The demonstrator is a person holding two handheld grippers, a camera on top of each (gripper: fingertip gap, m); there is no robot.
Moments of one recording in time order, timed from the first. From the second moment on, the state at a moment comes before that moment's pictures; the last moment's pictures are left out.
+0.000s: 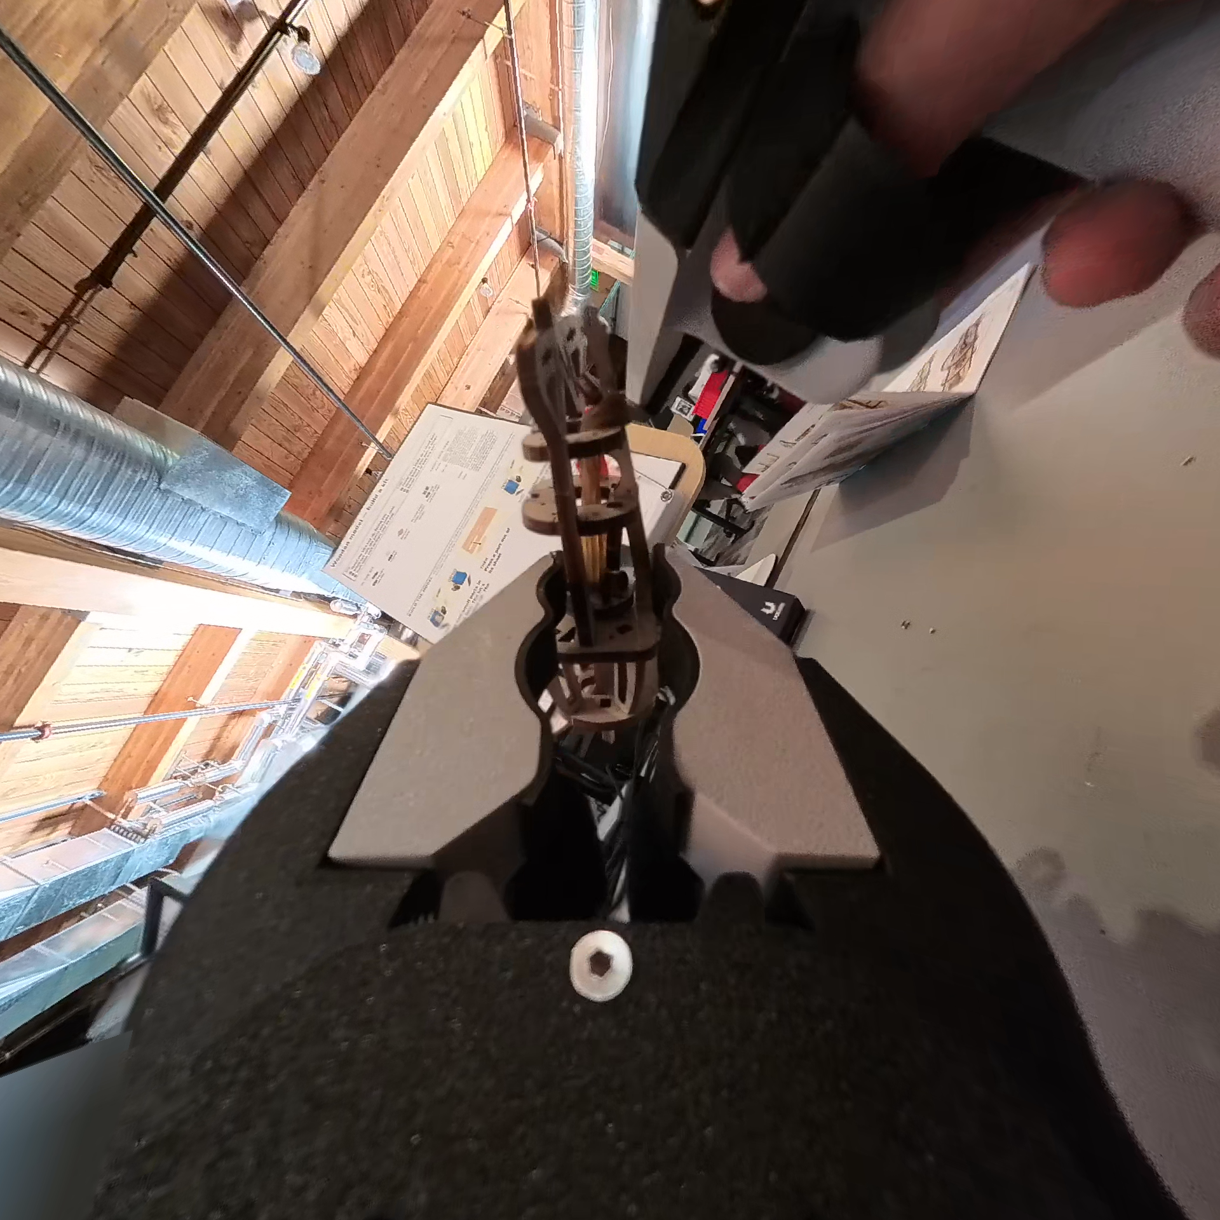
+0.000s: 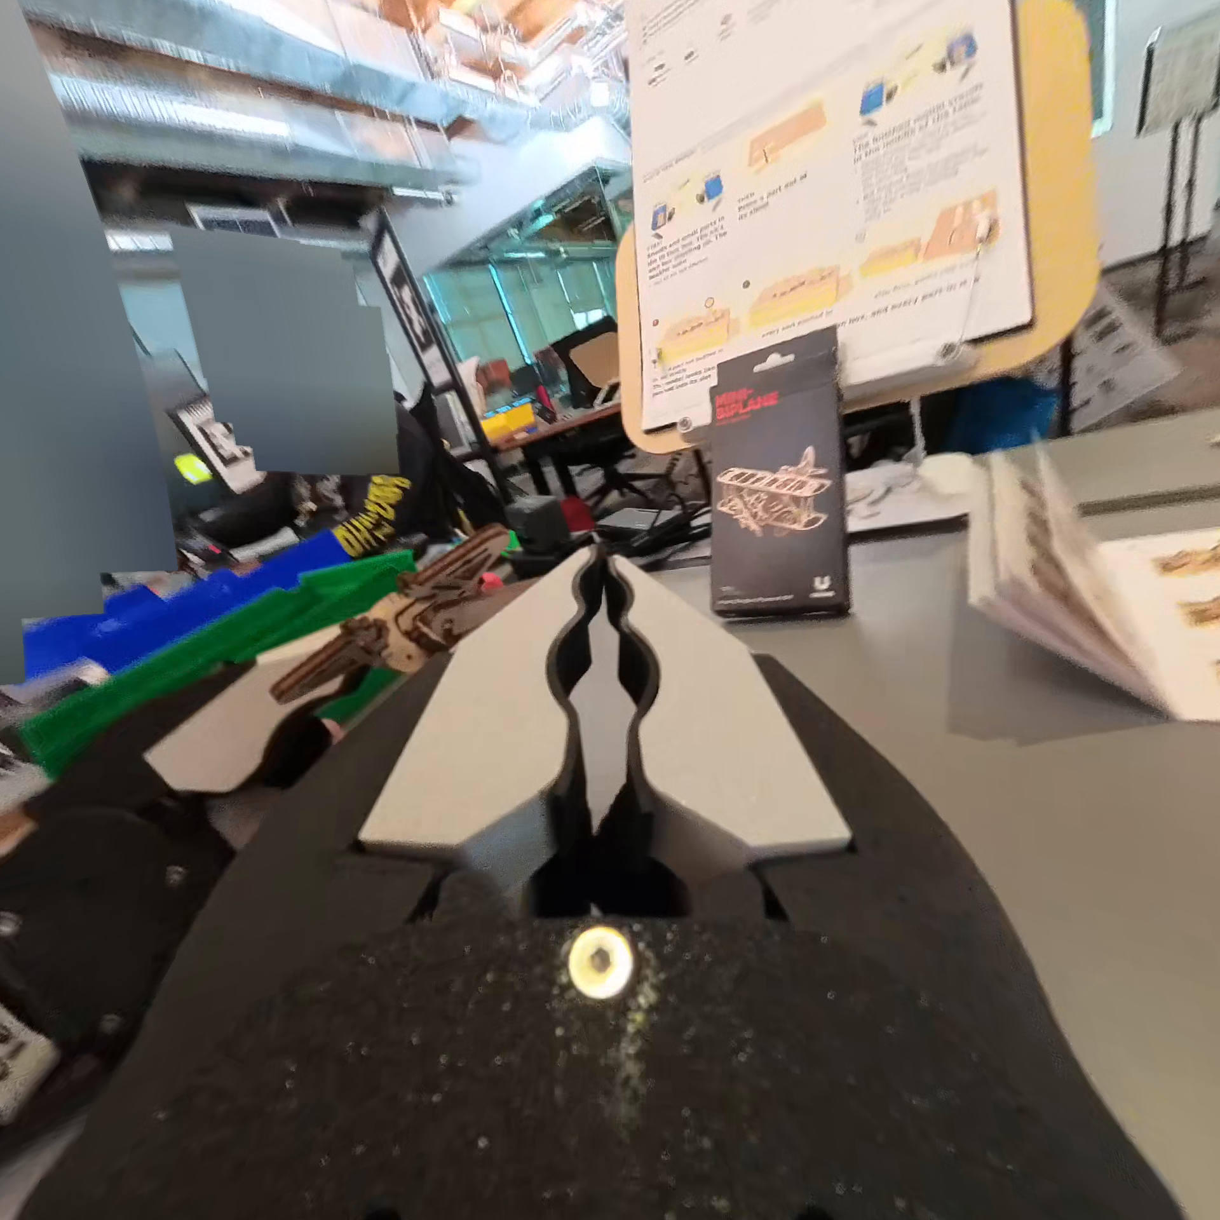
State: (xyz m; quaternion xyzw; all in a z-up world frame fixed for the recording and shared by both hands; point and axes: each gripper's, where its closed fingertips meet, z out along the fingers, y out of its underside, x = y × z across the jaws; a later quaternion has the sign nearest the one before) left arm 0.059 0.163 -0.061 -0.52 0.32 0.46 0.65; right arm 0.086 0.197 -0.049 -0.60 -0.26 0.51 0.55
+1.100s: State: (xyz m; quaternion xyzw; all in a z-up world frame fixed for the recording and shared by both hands) left arm -0.050 0.178 -0.082 -0.68 0.12 0.16 0.70; right arm 0.033 0.205 -0.188 -0.66 -0.63 0.28 0.29
